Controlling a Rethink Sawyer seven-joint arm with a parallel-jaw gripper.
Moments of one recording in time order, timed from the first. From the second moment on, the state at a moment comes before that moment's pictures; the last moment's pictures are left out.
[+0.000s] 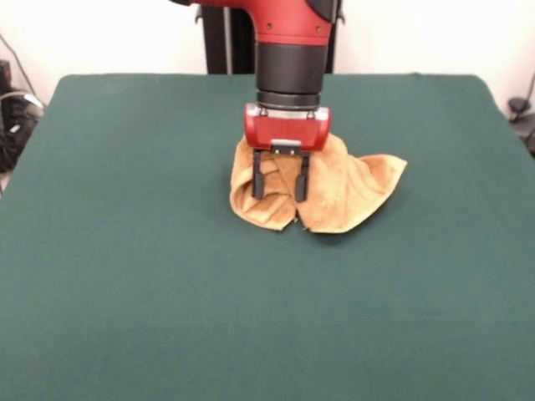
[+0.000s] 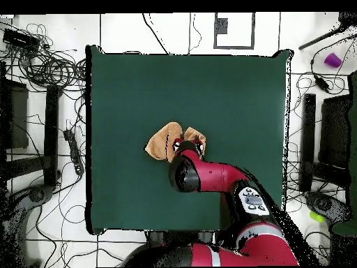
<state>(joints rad) -0.26 -0.46 0.02 1.78 -0.25 -0.16 1.80</state>
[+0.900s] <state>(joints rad) -0.28 -0.59 0.04 1.98 -0.27 -0.14 1.80</state>
